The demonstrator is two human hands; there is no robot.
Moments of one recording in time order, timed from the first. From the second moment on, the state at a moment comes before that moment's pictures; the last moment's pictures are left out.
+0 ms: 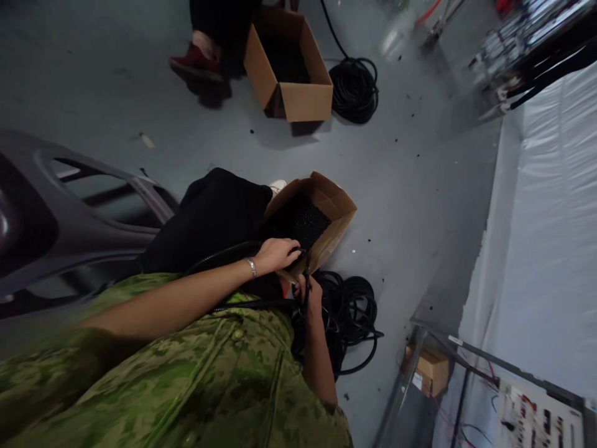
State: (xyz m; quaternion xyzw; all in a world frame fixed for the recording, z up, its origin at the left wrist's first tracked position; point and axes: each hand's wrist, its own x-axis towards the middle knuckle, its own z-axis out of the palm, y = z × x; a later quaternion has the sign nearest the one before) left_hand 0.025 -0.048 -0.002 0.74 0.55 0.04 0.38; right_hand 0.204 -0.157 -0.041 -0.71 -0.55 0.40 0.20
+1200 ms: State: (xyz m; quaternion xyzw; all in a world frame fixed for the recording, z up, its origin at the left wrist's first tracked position) left_hand 0.026 -0.049 -0.002 0.73 0.56 0.07 0.39; right_hand 0.197 -0.134 -0.044 -0.71 -0.56 0.38 0.17
